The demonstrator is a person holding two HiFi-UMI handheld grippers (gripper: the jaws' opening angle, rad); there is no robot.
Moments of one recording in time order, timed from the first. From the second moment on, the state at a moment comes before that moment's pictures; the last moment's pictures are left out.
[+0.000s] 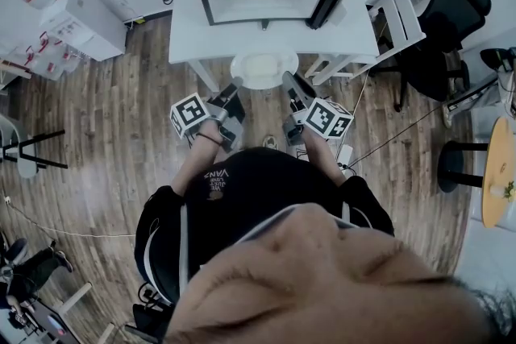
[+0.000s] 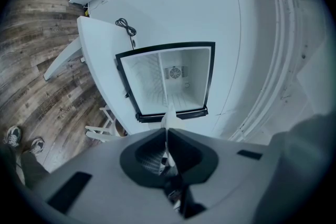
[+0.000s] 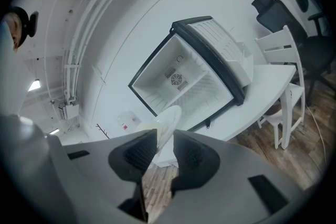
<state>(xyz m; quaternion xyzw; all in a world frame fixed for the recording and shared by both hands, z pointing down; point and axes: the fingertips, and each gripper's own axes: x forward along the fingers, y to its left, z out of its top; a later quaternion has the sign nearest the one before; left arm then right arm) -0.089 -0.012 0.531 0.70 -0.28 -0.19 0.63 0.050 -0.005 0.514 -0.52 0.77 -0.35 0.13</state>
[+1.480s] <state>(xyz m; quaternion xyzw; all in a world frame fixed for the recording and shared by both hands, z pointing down) -0.079 -0.020 0.530 0.70 -0.29 -0.19 0.62 0.060 -0.017 0.514 -0.51 0.78 -0.35 0.12</state>
